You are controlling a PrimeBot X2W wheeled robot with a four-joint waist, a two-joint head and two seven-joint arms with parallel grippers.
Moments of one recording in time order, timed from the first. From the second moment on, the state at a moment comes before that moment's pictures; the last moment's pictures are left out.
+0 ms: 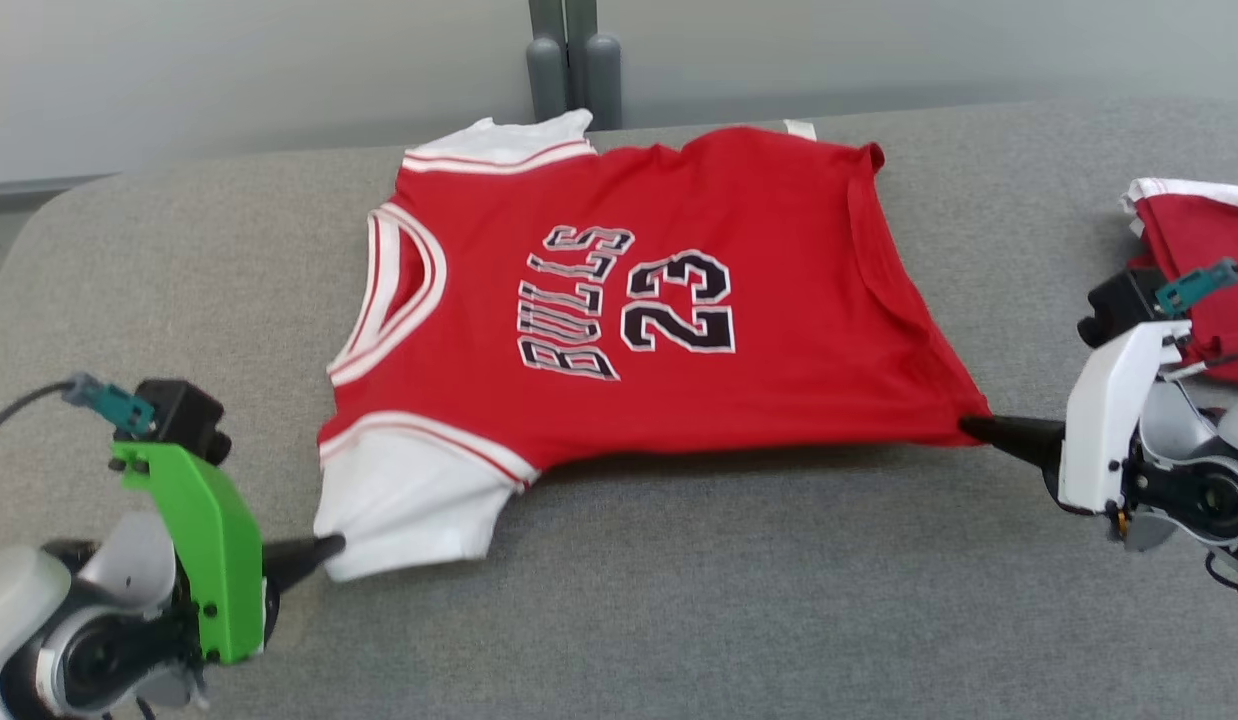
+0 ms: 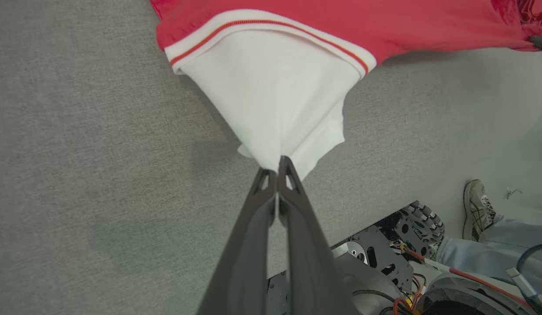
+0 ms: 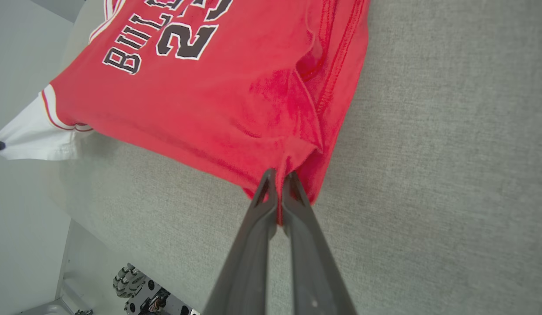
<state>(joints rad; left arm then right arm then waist) -0.57 0.91 -0.90 -0.03 -1.45 0.09 0.58 -0.84 -0.84 1.21 0.34 1.59 0.13 0.29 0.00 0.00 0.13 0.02</state>
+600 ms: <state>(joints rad) -0.36 1.16 -0.90 -0.41 -1.63 0.18 0.63 -0.72 -1.03 1.24 0.14 1.71 0.13 0.40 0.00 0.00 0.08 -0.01</state>
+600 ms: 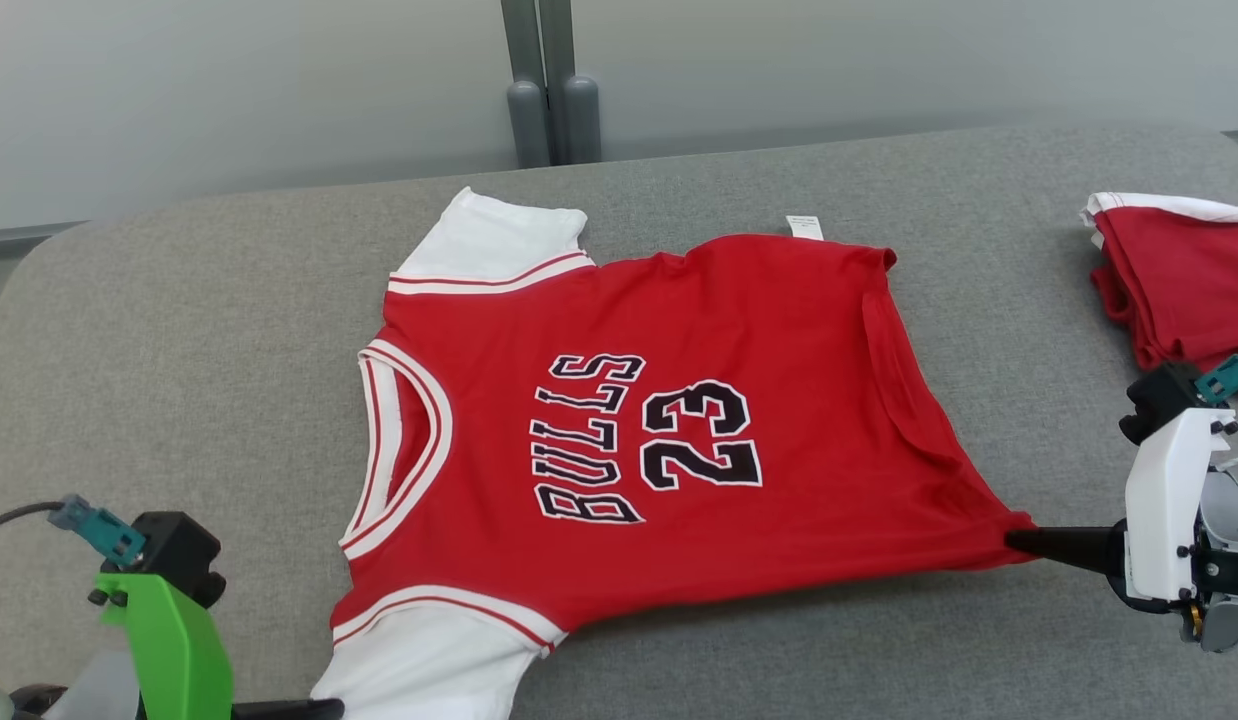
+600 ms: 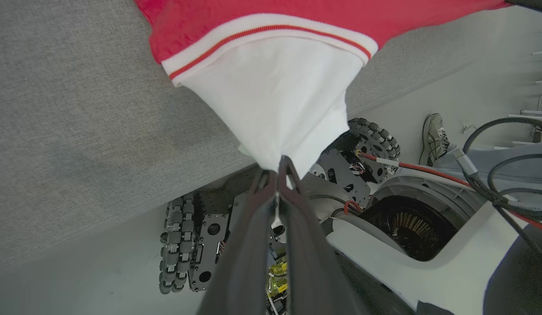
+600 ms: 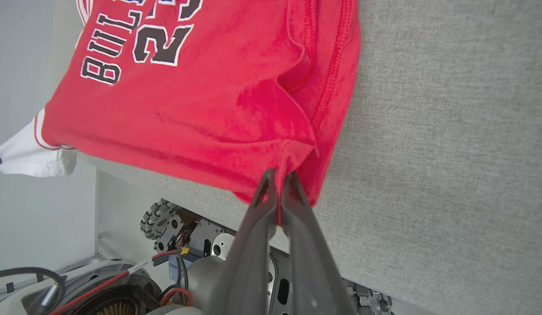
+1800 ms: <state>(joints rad) -0.84 0.82 -0.82 0.17 -1.64 0.13 0.85 -1.02 -0.85 1.21 0.35 1.73 0.13 0.48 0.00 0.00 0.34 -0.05</state>
